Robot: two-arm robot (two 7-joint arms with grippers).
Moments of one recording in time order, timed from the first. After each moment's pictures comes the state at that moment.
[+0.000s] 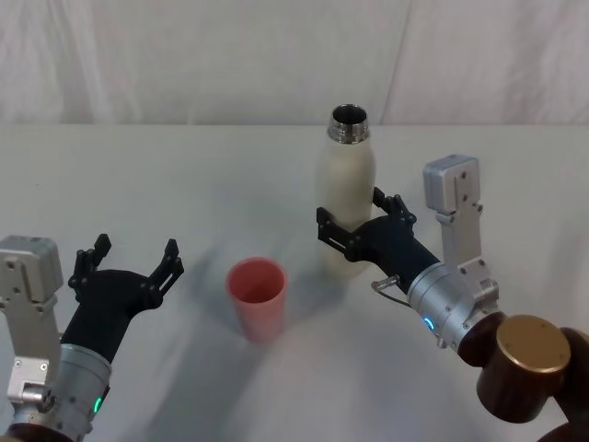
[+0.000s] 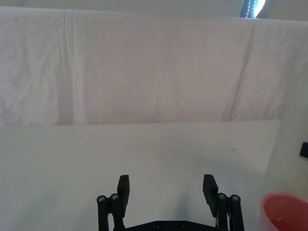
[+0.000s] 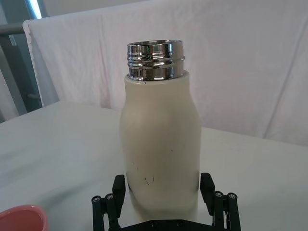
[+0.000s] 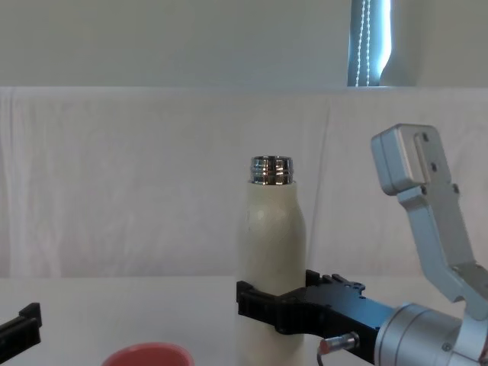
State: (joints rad) left arm 0.27 0.24 0.04 -1.85 -0.25 -0.02 -0.02; right arm 0.20 0.05 -0.38 -1.44 0.16 0.05 0.22
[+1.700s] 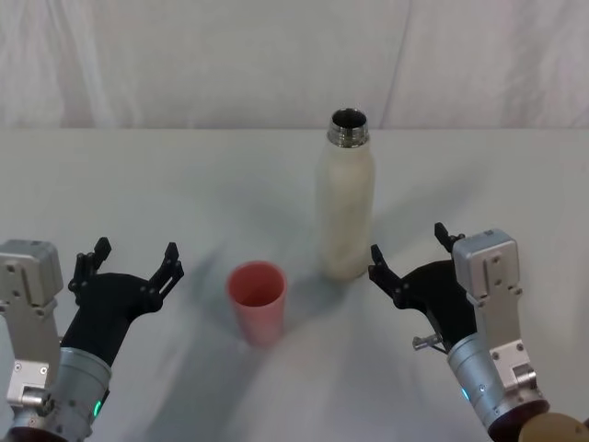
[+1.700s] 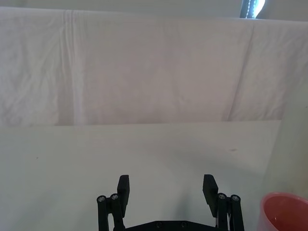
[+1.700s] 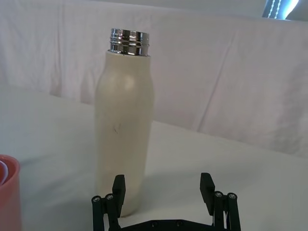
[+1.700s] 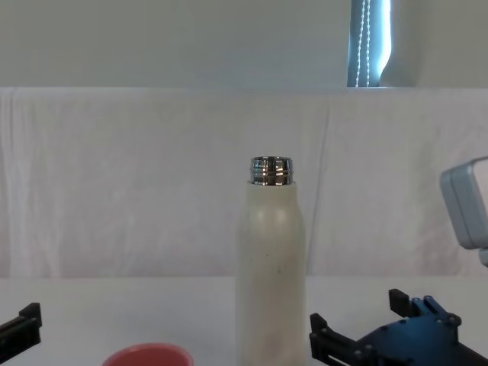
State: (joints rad) left arm 0.27 0.24 0.04 -1.85 -0.25 -0.02 -0.02; right arm -0.06 0.06 -0.33 -1.65 -0.10 -0.05 0.02
